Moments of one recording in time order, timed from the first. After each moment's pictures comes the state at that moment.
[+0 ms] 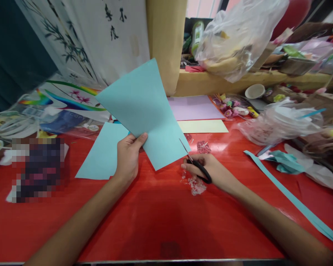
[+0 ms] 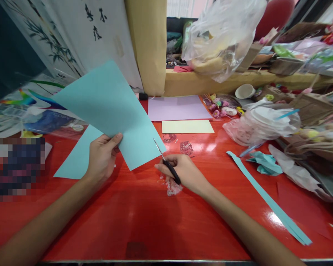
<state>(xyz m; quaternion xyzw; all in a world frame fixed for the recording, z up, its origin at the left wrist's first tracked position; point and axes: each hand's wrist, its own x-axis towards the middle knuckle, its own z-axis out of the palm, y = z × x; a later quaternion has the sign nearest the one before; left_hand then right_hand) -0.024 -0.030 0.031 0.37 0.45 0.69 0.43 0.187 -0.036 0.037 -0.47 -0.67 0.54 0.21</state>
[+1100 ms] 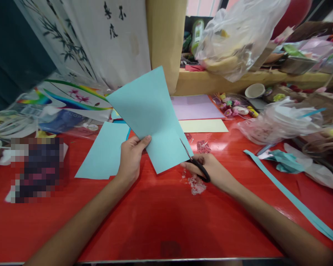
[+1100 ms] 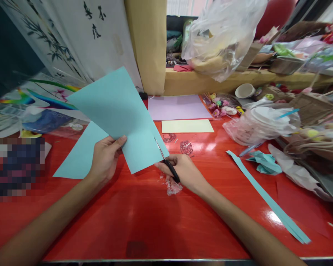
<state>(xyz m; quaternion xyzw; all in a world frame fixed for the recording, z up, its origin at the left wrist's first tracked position) -0.021 -0.033 0.027 0.38 0.46 0.66 0.46 0.184 -0.037 0.039 -0.50 -0.64 0.54 0.21</state>
